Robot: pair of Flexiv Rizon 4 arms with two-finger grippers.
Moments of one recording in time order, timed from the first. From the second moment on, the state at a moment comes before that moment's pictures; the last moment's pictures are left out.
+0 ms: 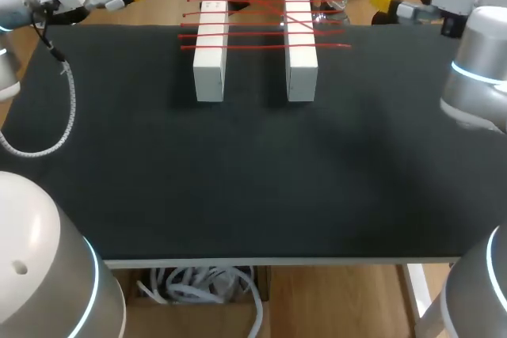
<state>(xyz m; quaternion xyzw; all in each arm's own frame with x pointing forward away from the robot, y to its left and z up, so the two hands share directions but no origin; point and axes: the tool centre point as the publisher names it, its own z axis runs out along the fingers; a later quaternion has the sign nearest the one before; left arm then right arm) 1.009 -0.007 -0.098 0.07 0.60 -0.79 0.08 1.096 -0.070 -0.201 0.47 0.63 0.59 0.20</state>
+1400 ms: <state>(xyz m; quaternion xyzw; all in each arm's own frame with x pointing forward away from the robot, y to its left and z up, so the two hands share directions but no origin) 1.009 -0.007 -0.098 0.07 0.60 -0.79 0.08 1.006 -0.017 -0.191 0.64 0.28 0.72 -0.05</state>
